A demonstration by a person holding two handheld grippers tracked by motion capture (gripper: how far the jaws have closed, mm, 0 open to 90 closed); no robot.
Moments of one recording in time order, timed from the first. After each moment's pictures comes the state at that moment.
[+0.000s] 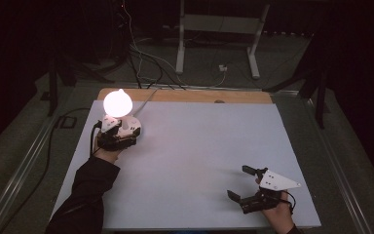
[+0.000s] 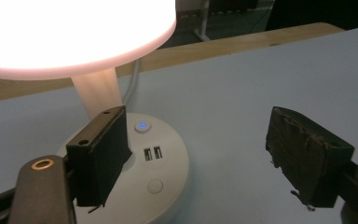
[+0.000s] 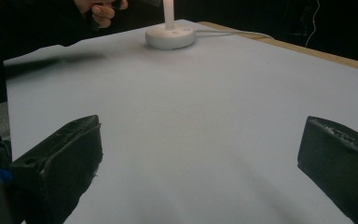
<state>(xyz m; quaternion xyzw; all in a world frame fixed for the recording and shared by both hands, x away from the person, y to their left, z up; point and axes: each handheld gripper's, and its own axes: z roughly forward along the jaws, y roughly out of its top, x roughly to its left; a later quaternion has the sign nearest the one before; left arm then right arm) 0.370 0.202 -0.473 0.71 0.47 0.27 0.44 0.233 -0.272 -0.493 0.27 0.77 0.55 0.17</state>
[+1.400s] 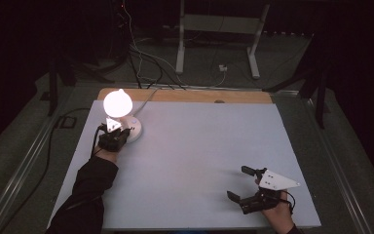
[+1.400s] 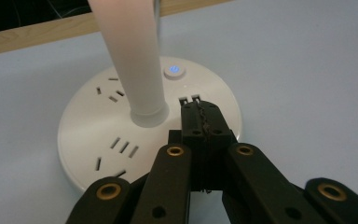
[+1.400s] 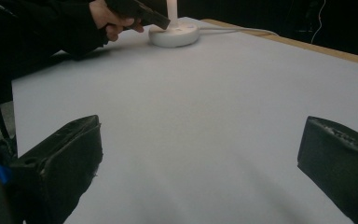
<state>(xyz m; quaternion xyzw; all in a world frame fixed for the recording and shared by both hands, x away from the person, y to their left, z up) 0.389 0.212 -0.512 0.74 0.49 0.26 0.37 0.234 -0.272 -0.494 0.27 0.78 0.55 0.16</state>
